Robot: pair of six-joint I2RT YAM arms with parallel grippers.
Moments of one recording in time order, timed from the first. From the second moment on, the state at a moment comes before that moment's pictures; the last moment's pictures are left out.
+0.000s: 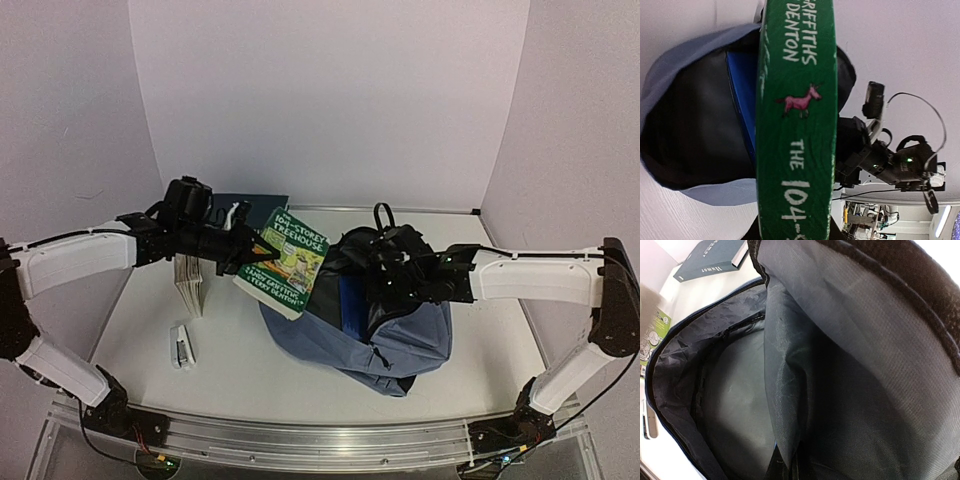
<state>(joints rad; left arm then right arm) -0.62 1.38 1.06 -0.23 0.63 -0.90 0.93 1.56 1.09 -0.35 0.34 0.74</state>
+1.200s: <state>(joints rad) -0.83 2.14 1.33 0.32 0.57 -1.15 0.93 1.56 1.12 -0.36 0.33 0.75</state>
